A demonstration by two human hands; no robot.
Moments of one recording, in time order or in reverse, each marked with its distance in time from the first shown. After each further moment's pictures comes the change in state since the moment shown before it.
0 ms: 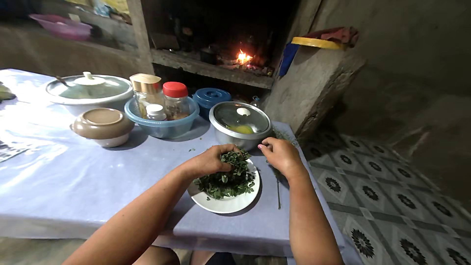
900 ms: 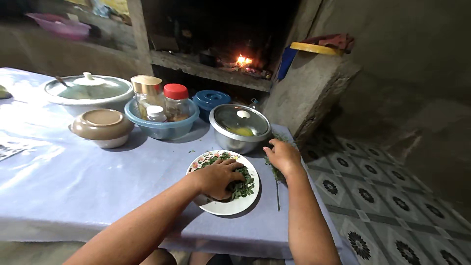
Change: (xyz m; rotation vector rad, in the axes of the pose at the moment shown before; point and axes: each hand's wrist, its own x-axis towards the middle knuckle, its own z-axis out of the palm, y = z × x) left_hand 0.002 -0.010 0.029 0.965 -0.323 0.070; right_hand 0.014 0.010 0.005 -0.121 -0.045 0.171
